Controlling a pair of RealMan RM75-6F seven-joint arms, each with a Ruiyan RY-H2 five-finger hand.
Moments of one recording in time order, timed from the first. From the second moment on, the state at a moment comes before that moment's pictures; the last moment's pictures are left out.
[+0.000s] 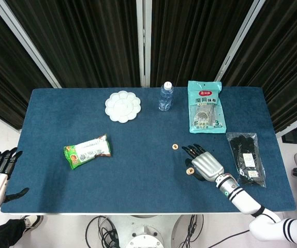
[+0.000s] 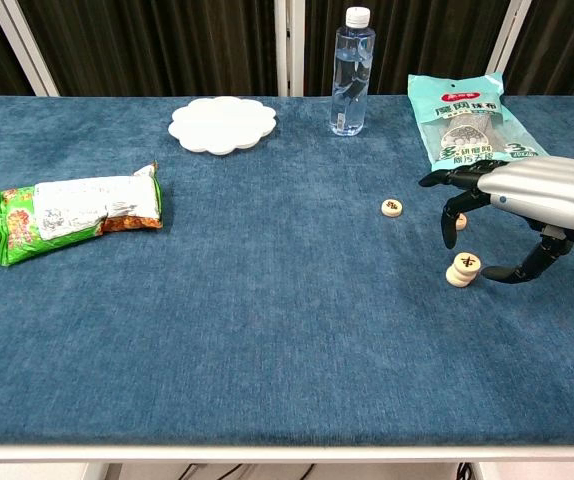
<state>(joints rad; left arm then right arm) -0.07 -1.03 0.01 -1.65 1.60 1.52 -0.03 0.61 -1.37 0.00 -1.52 -1.44 0.91 -0.19</state>
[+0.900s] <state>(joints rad) -0.07 -1.03 0.01 -1.64 1.61 1.53 -0.04 0.78 -1.60 0.17 -1.26 -1.08 0.80 -0.36</state>
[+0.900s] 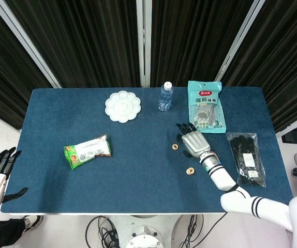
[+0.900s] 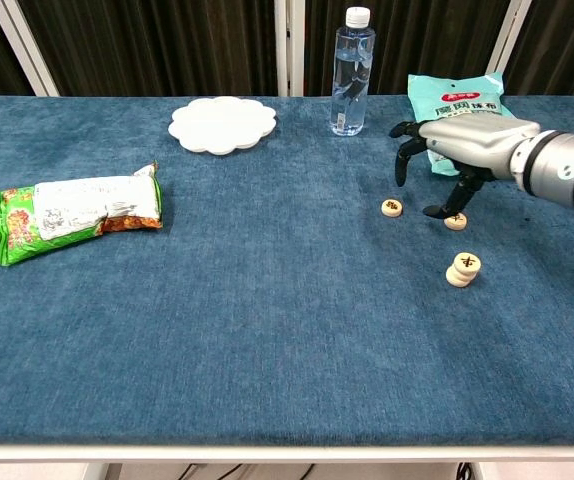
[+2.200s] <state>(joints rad) -0.07 -1.03 0.00 -1.64 1.59 1.52 -0.05 0.83 -1.70 0.17 -1.15 -1.04 0.78 -0.38</state>
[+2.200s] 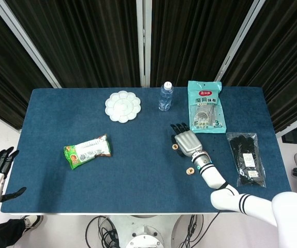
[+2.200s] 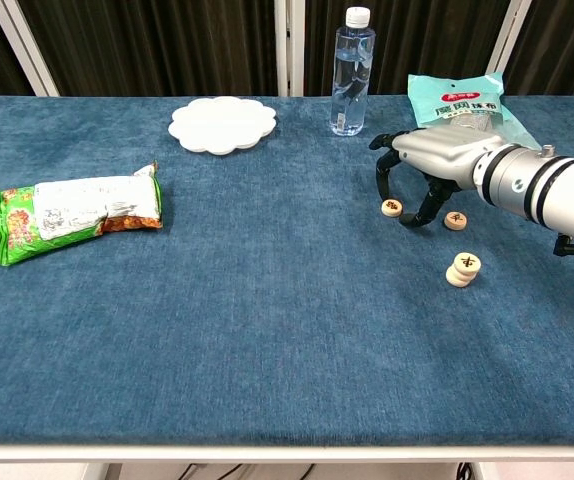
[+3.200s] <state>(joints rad) -0.07 -1.03 0.00 -1.64 1.60 1.53 -0.04 0.79 -1.54 0.13 -1.34 -1.13 0.83 -0.36</state>
